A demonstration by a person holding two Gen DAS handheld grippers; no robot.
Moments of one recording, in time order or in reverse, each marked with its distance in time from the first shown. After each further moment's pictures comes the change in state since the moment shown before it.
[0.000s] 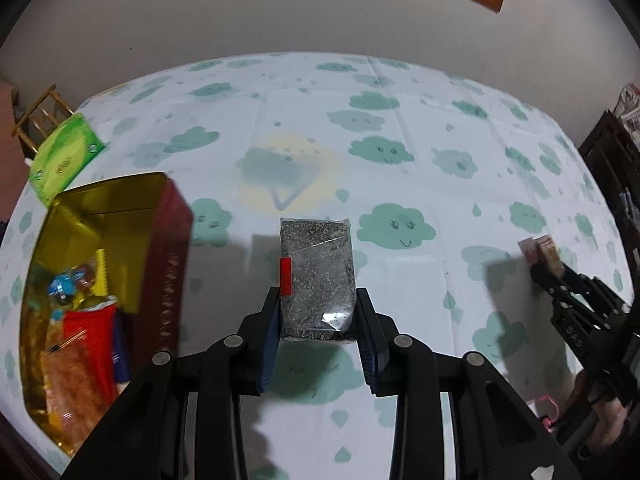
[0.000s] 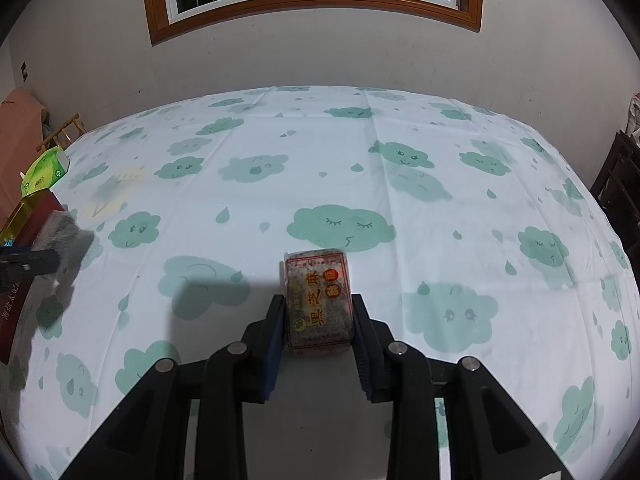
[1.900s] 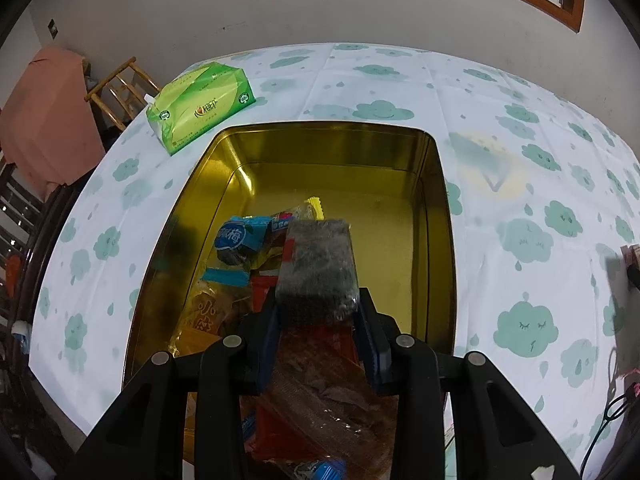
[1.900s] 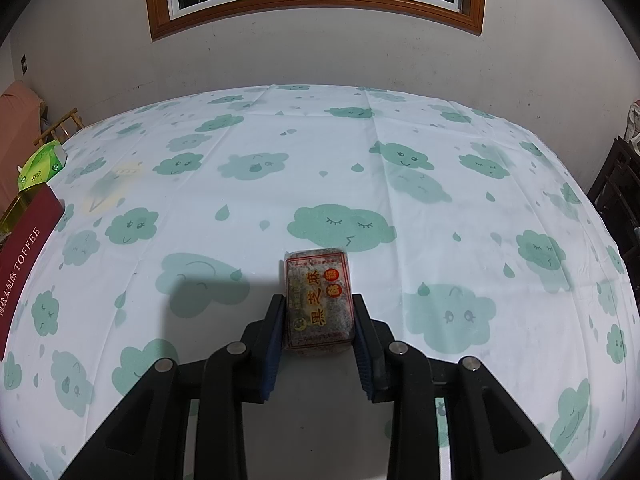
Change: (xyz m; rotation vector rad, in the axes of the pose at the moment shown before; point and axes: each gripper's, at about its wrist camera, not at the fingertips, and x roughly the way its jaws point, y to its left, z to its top) left arm -0.015 0.137 -0.035 -0.117 0.009 0.249; right arm 0.001 0.000 -0.001 -0.013 0.001 -0.010
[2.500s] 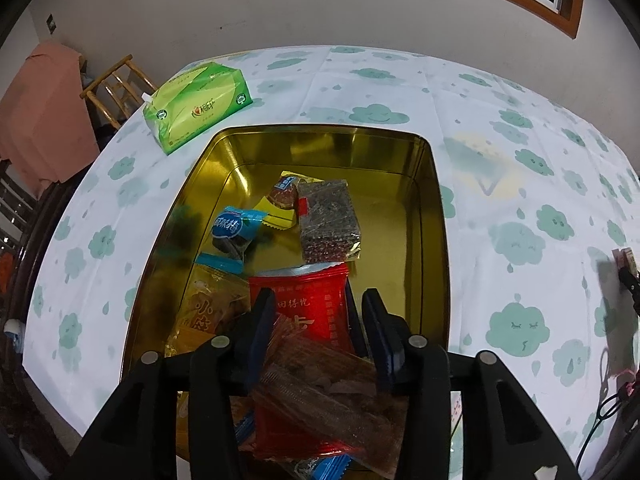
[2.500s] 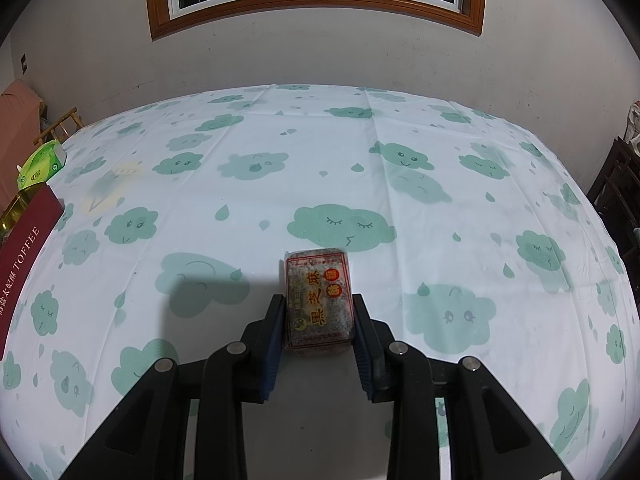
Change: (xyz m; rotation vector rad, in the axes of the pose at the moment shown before) left arm -0.005 0.004 0.001 -0.007 -0.010 -0.041; right arm 0.000 -0.001 0.000 -0.002 0.000 -0.002
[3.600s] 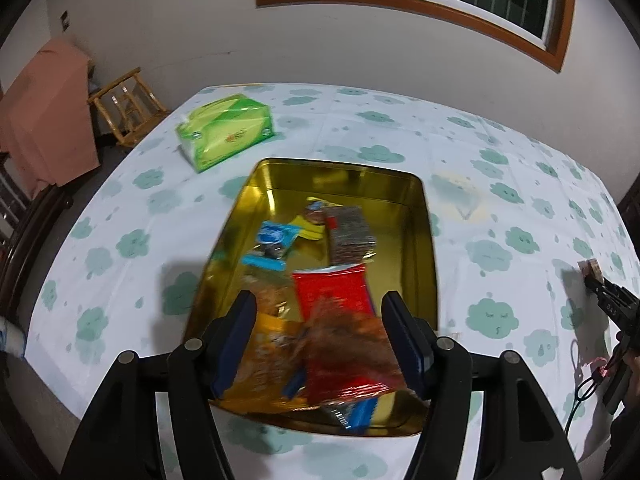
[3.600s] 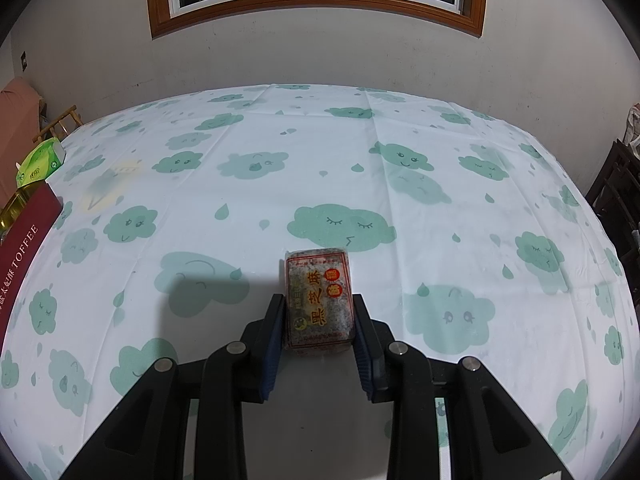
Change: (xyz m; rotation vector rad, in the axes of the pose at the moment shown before) left arm -0.058 0.039 -0.021 -0.051 -0.118 -0.061; right arm 0.000 0.001 0.000 -0.006 0.000 -0.006
